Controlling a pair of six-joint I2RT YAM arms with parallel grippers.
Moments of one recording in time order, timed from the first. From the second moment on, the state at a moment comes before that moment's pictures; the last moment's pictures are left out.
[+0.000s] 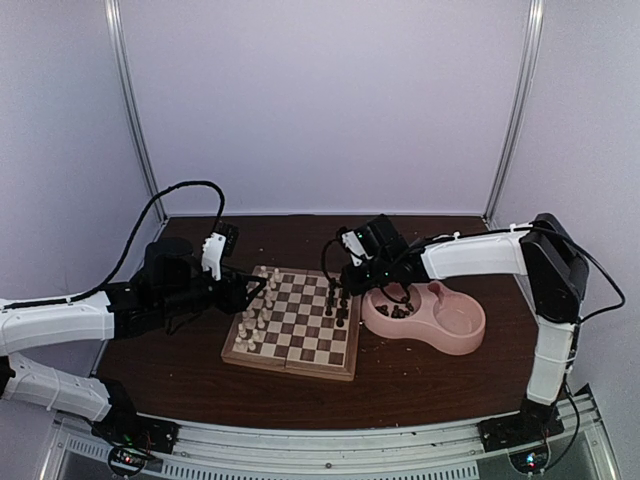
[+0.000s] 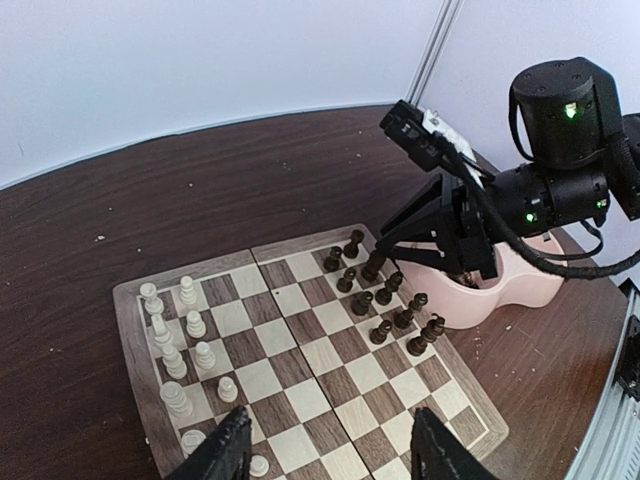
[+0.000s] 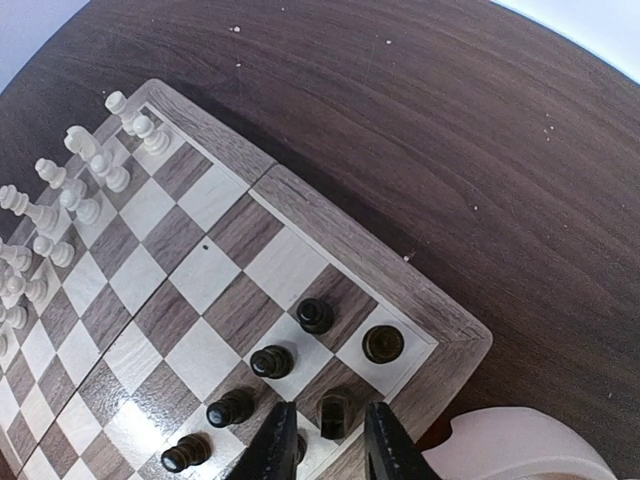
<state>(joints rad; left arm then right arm) -0.79 1.11 0.63 0.11 -0.01 -0.28 0.76 1.93 1.31 -0.16 0.06 0.21</state>
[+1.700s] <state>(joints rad) -0.79 1.13 0.63 0.11 0.04 -0.27 0.64 1.85 1.09 -0.27 0.12 0.40</state>
